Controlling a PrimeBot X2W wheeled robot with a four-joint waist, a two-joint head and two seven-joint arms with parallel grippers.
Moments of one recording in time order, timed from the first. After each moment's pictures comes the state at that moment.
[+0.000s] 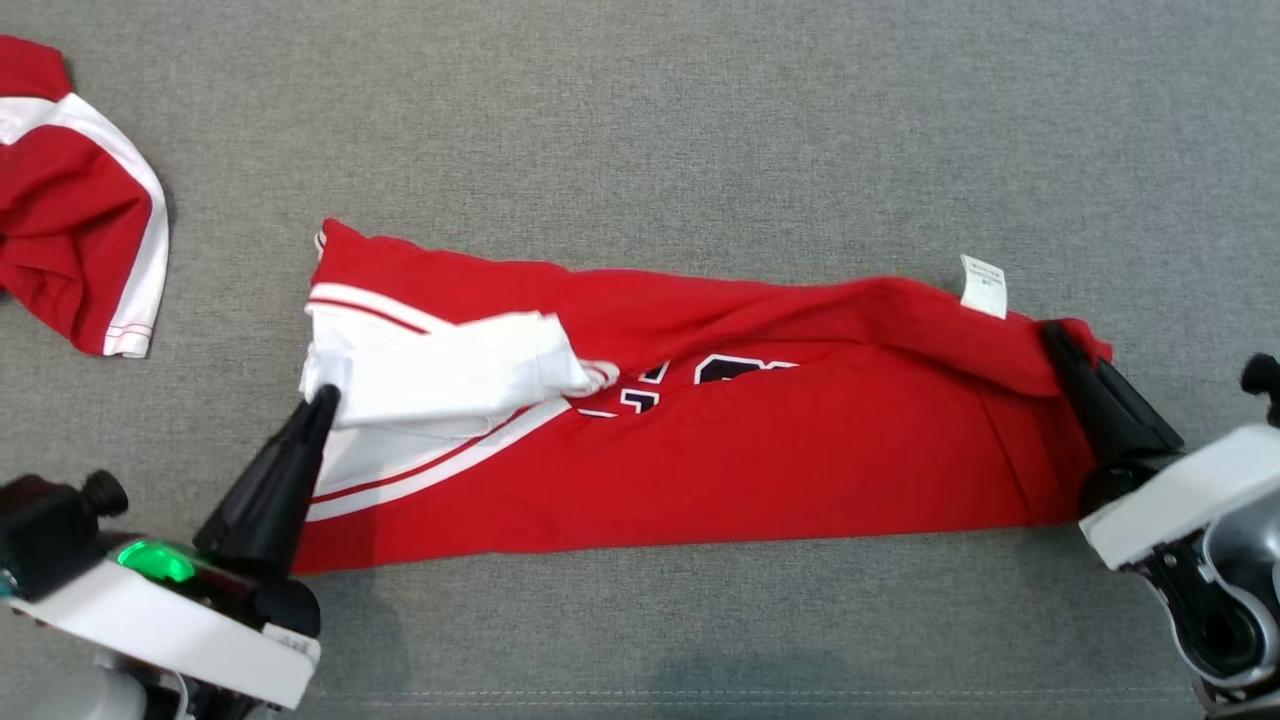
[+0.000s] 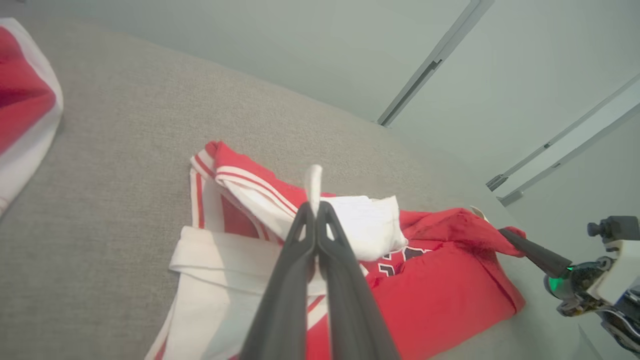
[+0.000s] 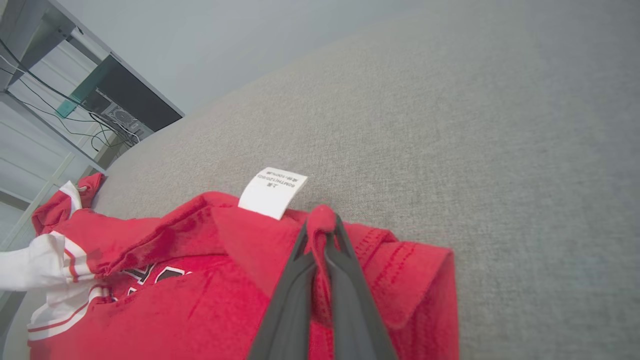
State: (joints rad) left arm -0.18 0.78 -0.56 -0.32 -1.19 0.16 -0.25; right arm -0.26 -0.30 0.15 0.05 0.80 0.13 0.15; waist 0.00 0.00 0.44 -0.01
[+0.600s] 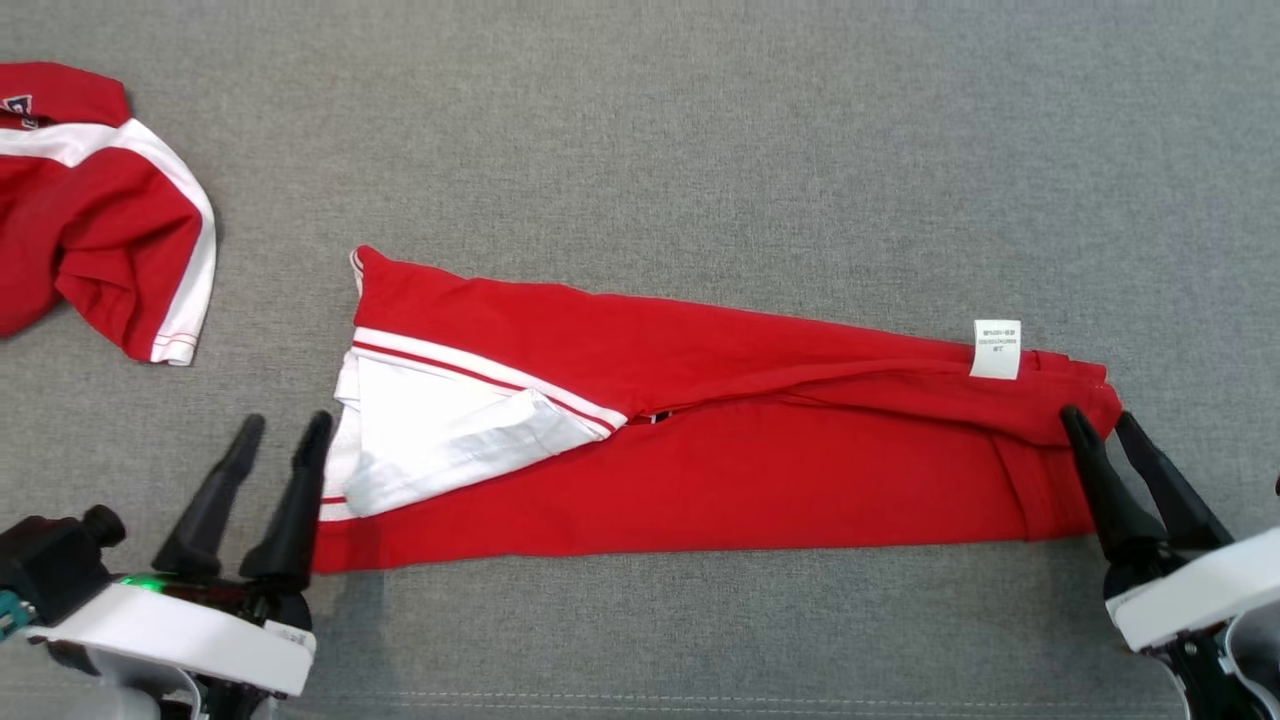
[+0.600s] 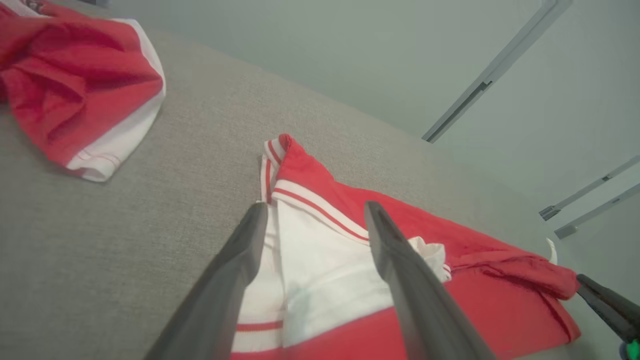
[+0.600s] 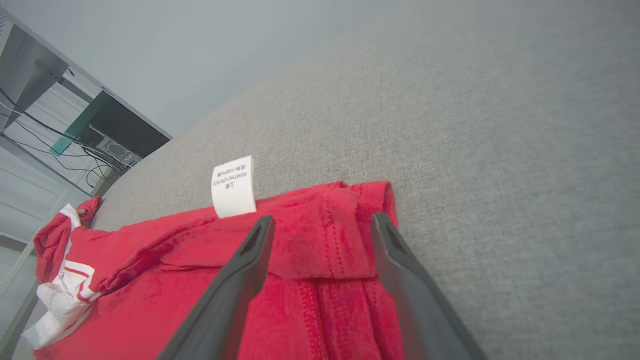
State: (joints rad) left arm -0.08 0.61 -0.44 -0.15 -1.08 0.13 -0.25; right arm -0.11 -0.33 0.14 0.08 0.88 0.13 -0.01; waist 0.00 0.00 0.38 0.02
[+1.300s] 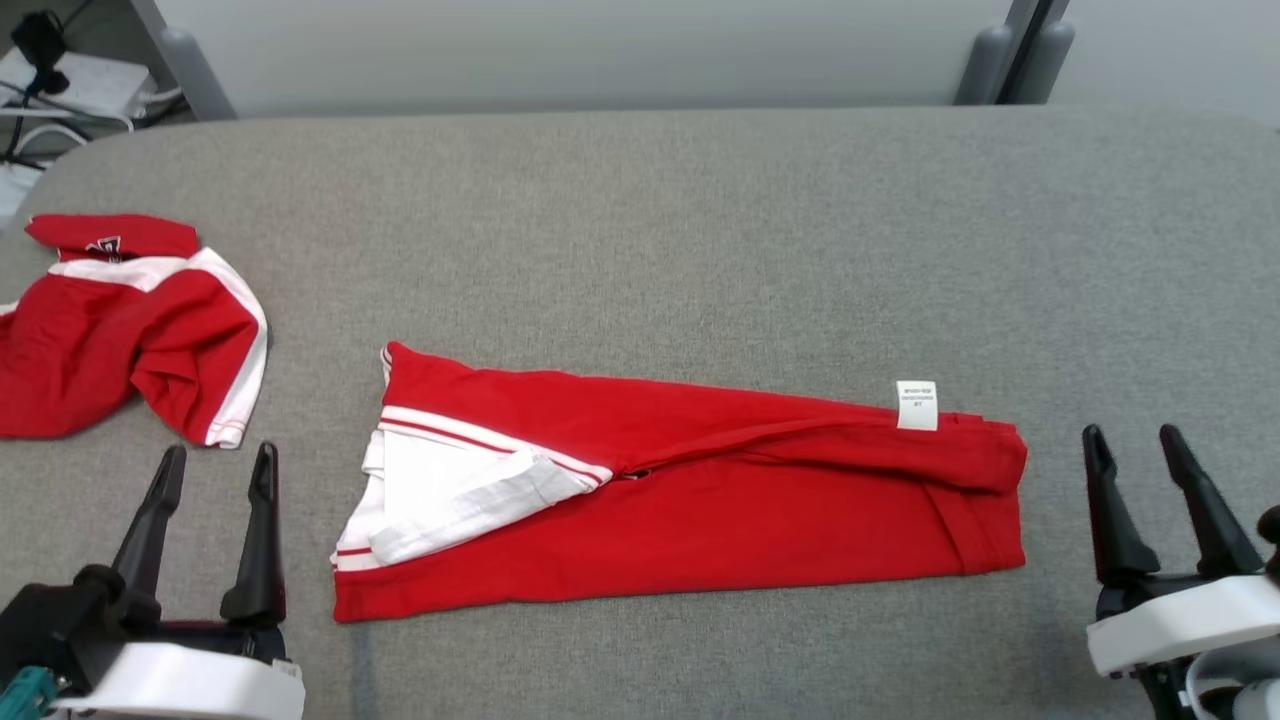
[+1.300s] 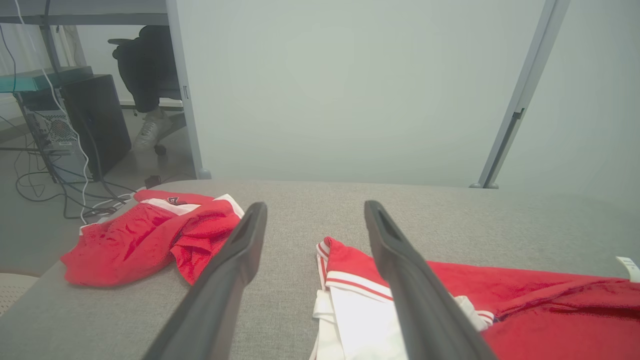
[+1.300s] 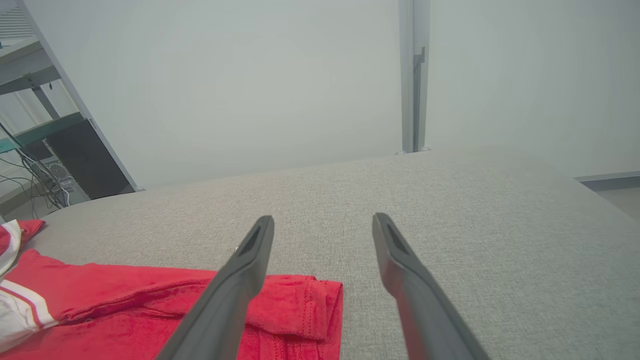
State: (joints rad) left arm 0.03 0.55 -0.31 -0.19 -0.68 0.33 -0.25; right arm -0.06 -0.19 0.00 0.13 0.41 0.13 -0.16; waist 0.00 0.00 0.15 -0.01
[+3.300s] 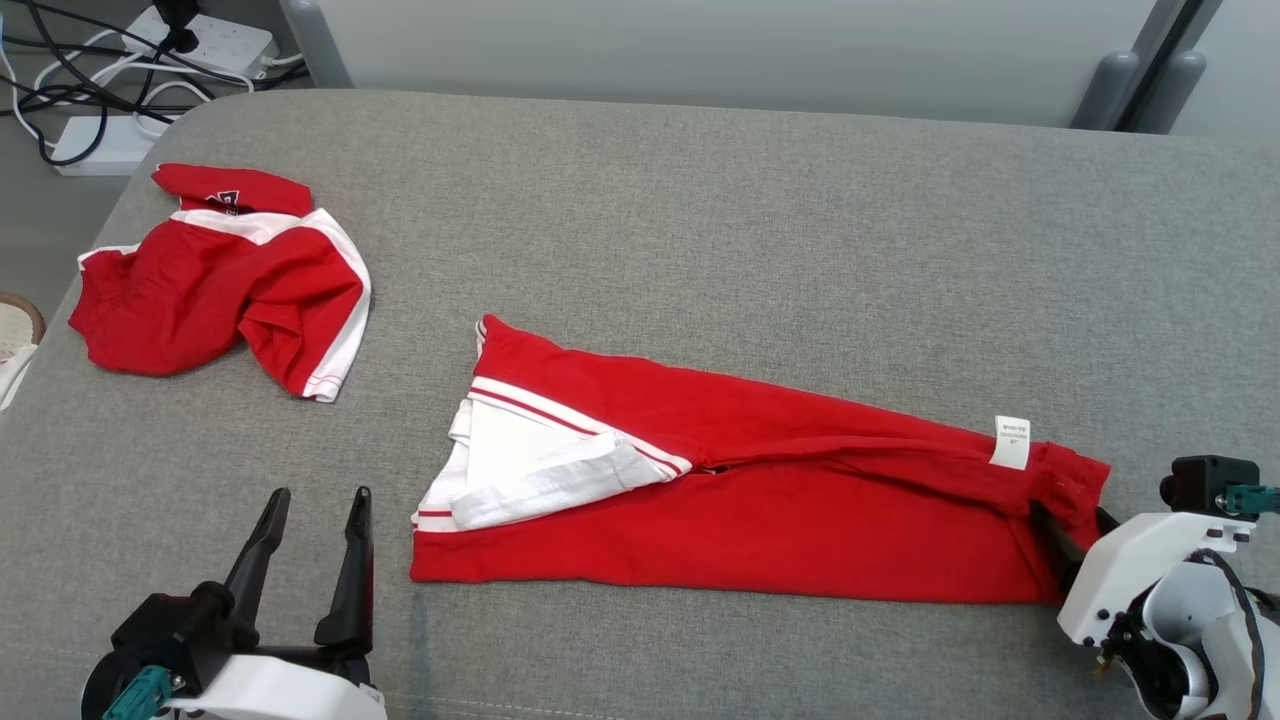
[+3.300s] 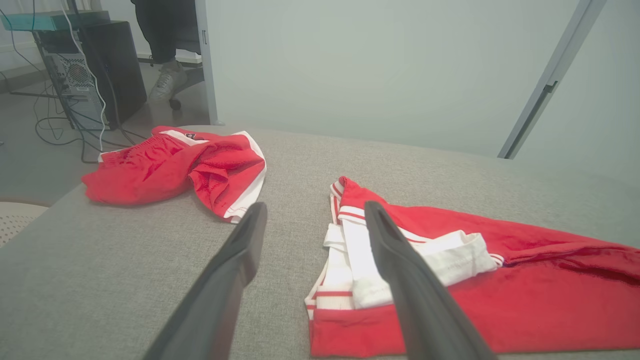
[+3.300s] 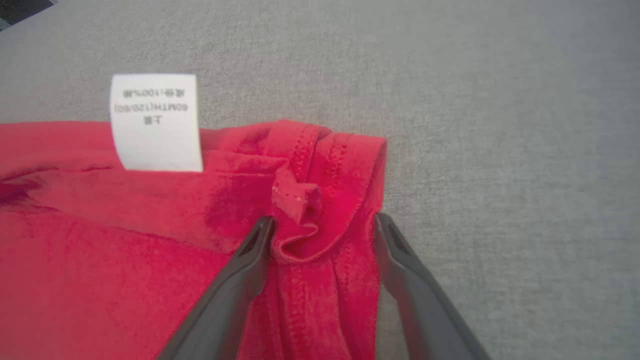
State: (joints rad) left arm 0.01 0.43 -0.40 -0.05 -0.65 0.28 -0.25; right arm -0.32 -0.21 0.10 0.65 0.50 0.13 0.21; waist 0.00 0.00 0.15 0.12
